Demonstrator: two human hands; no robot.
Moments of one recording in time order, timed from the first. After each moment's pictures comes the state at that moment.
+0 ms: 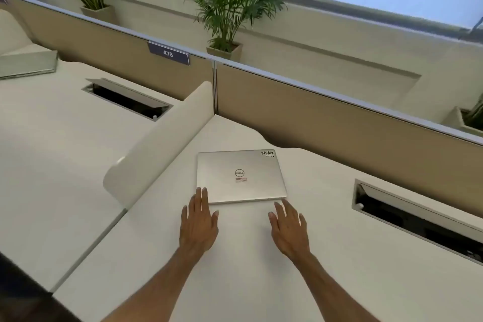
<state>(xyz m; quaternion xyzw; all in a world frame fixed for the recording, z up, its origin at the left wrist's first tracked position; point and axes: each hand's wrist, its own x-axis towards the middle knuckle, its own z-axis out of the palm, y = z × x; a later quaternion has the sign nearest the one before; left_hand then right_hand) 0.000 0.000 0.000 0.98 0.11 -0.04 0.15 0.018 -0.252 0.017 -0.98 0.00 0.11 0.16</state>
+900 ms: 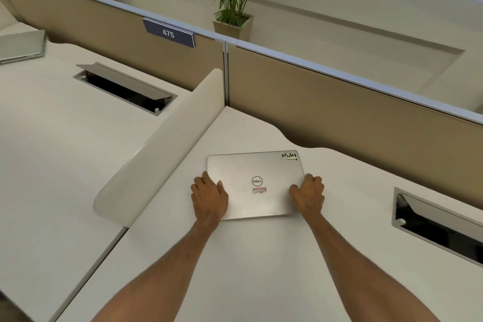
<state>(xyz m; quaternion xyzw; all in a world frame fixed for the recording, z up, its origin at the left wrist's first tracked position) 0.149 0.025 -0.026 0.93 0.27 -0.07 0.23 0.198 -0.217 -0.012 -0.93 0.23 0.13 0.26</state>
